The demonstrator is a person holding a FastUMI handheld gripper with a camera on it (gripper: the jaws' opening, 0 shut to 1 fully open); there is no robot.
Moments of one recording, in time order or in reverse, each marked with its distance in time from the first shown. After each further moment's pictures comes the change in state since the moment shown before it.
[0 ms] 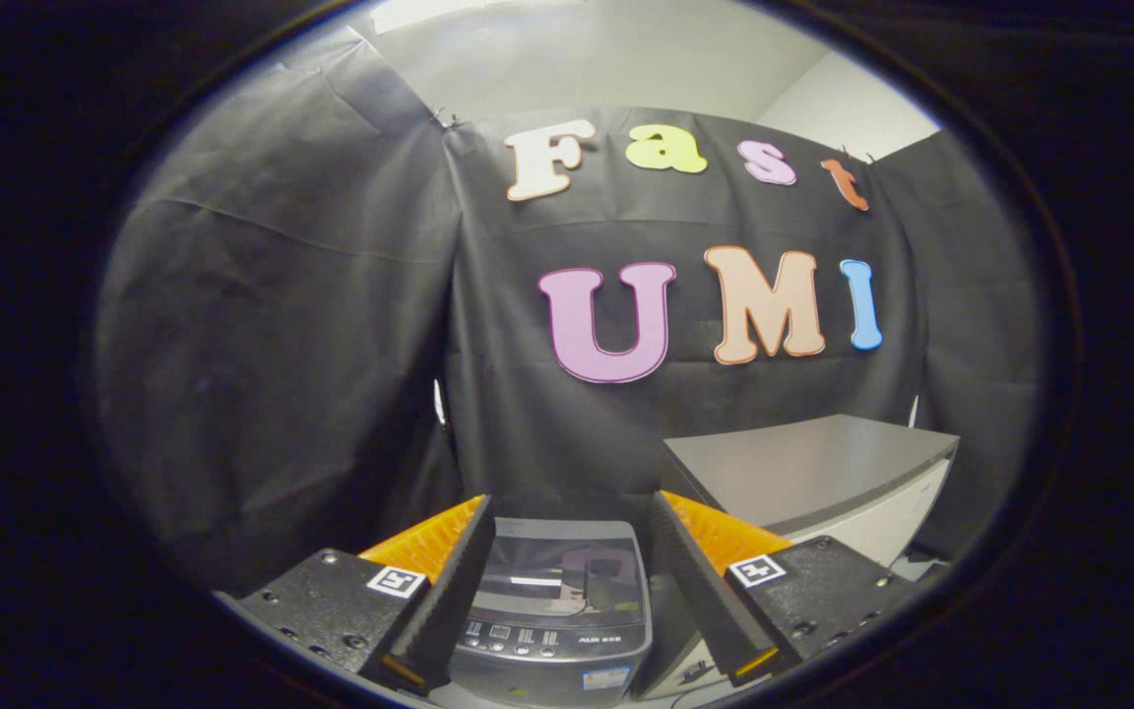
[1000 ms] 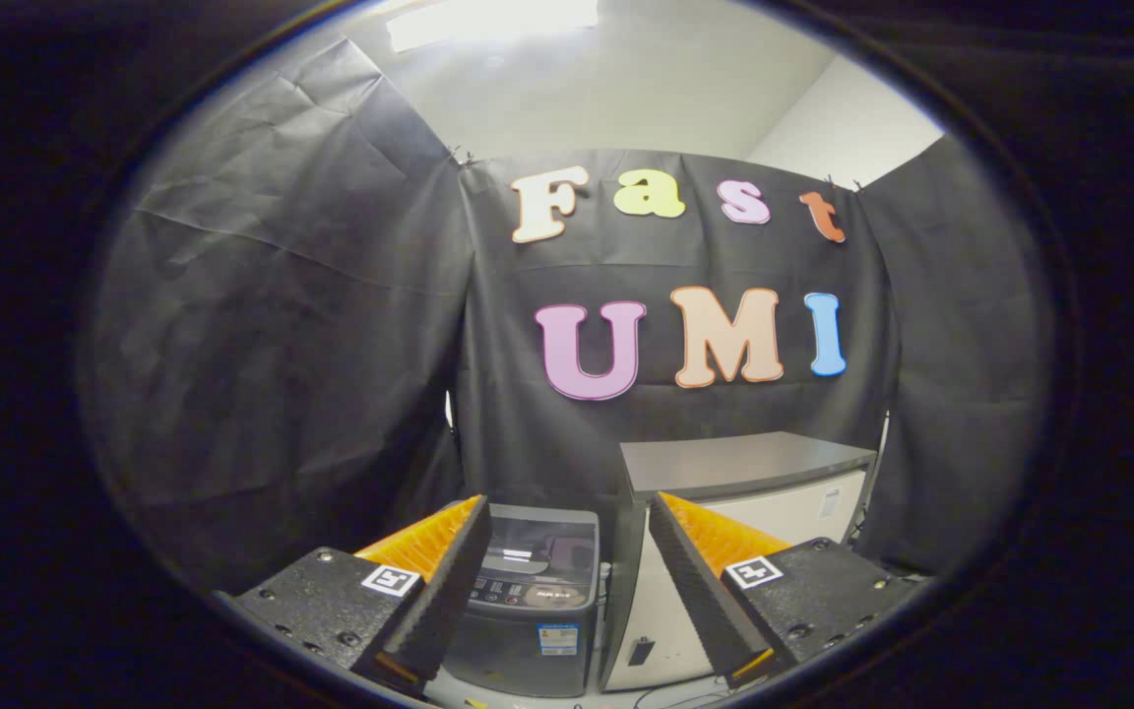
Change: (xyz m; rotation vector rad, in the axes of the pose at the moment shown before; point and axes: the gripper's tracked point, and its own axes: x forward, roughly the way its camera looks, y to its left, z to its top) arm -0.138 -0.053 0.003 -0.015 -0.037 0.003
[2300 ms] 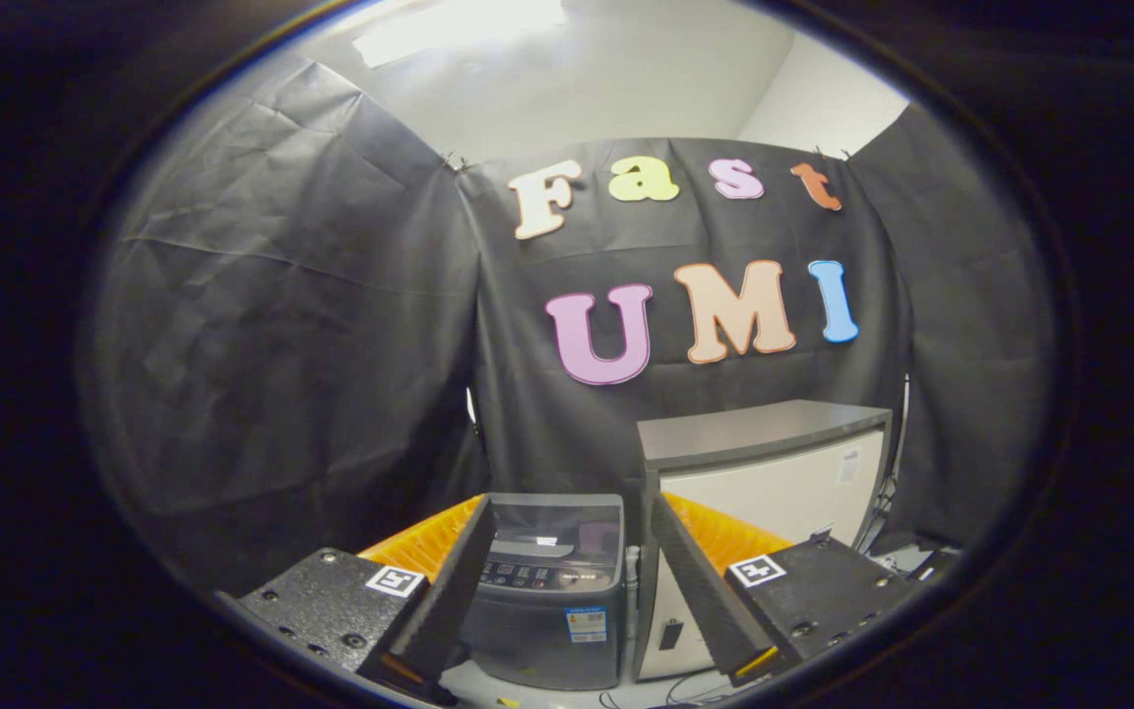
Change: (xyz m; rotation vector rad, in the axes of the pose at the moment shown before) arm -0.021 0.010 -0.018 0.085 0.029 0.066
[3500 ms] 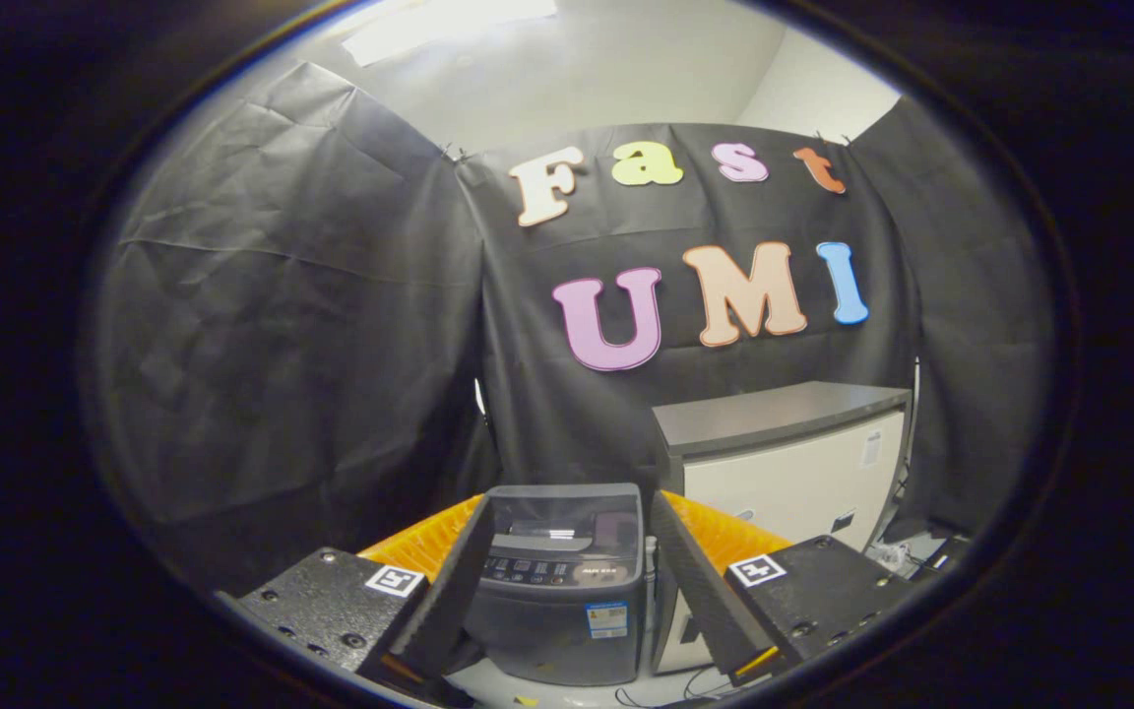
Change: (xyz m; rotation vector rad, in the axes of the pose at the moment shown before) arm 0.005 0.011 -0.004 0.028 0.041 0.024
